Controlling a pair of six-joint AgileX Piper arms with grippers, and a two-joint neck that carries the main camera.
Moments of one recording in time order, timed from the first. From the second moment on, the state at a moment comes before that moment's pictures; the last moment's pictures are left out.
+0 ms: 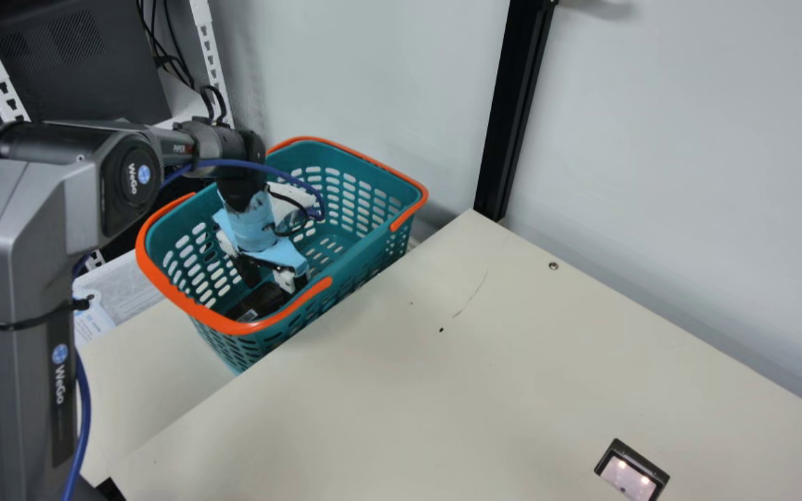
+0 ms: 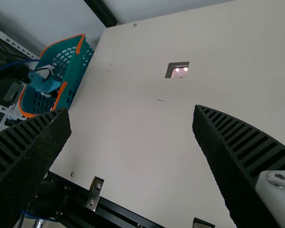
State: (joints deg) left arm 34.4 130.1 -86.8 -1.3 51.5 27.6; right arm -0.6 41.4 -61.5 35.0 70.0 -2.9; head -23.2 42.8
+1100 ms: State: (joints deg) left arm 33.1 119.7 -81.0 -4.1 41.7 28.0; right arm -0.6 41.4 -61.5 35.0 70.0 -2.9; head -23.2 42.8
